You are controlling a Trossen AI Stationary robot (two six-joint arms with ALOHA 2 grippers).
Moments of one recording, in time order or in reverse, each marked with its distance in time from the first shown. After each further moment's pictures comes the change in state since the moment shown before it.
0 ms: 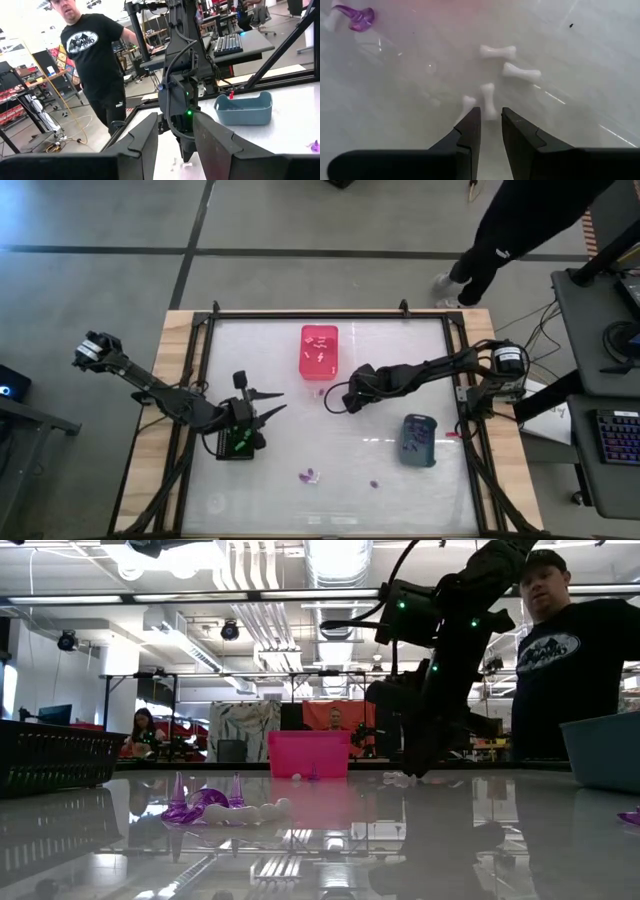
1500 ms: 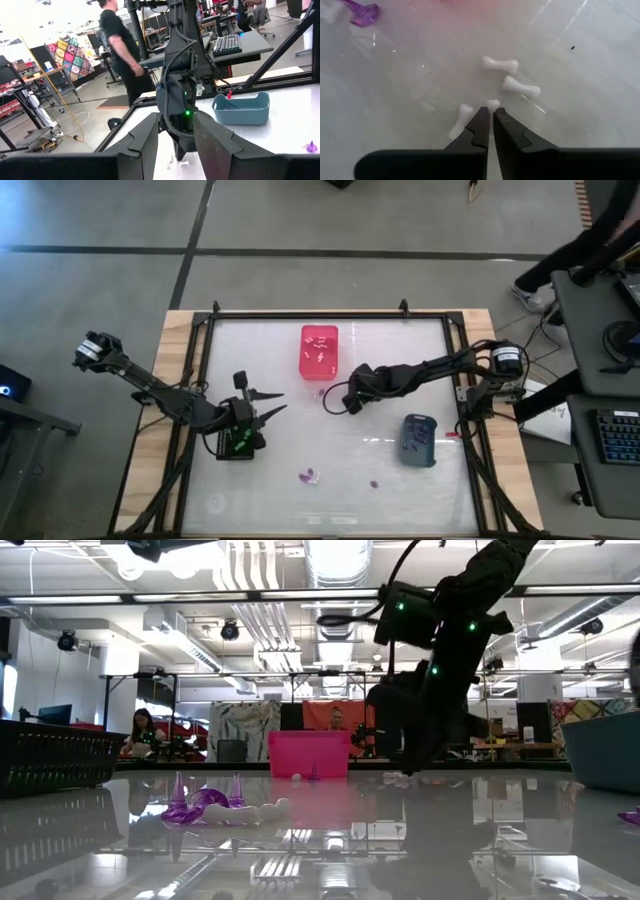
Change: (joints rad) left arm 0.000 0.000 -0.003 -0.010 0.000 -0.039; right arm -0.002 0.006 -0.003 0.026 0.035 -0.126
